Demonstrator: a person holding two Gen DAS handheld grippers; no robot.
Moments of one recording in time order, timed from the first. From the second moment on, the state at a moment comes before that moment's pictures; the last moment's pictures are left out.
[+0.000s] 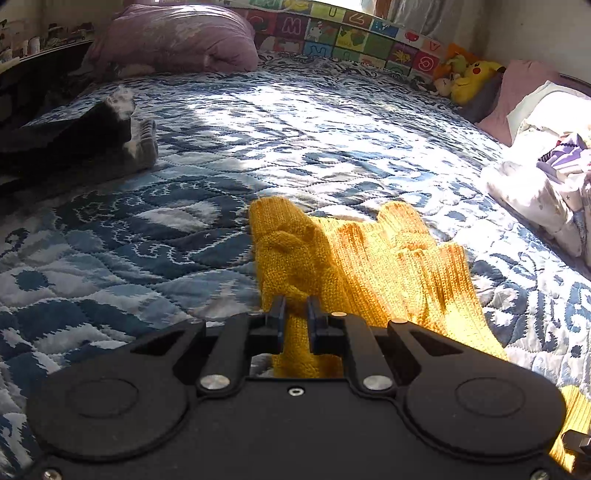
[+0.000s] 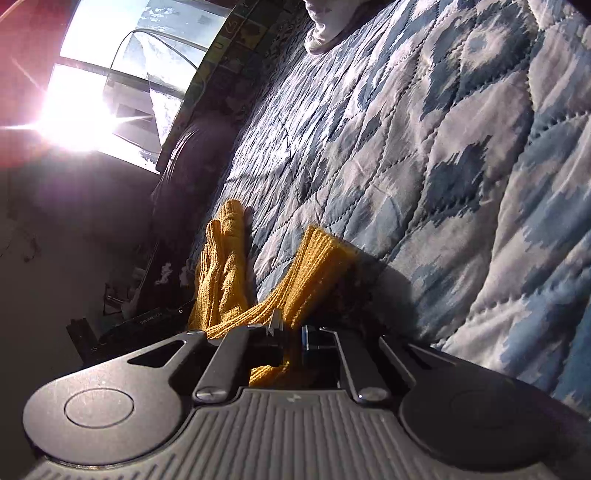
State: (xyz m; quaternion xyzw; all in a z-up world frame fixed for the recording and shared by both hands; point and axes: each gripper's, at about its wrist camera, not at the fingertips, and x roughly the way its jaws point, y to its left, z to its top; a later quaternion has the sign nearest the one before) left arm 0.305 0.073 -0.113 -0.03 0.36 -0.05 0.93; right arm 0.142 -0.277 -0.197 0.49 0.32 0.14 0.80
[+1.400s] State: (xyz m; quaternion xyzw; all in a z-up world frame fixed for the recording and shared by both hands) left arm 0.094 0.095 -0.073 -0.06 0.36 -0.10 0.93; right arm 0.145 -0.284 -0.190 0.49 0.27 0.17 0.81
